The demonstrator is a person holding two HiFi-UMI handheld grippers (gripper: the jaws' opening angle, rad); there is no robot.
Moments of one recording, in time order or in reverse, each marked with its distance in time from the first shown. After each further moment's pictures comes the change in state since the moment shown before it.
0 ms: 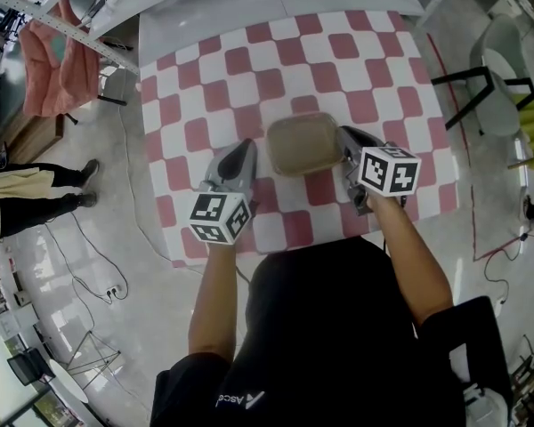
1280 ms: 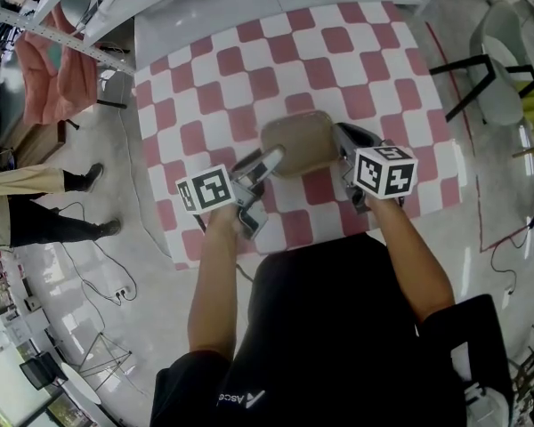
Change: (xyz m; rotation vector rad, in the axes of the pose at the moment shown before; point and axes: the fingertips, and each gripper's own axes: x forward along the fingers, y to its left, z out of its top) left arm 0.032 -0.045 -0.037 -0.776 0.285 -0.328; right arm 0.000 -0.002 0.001 -0.043 -0.022 -0.002
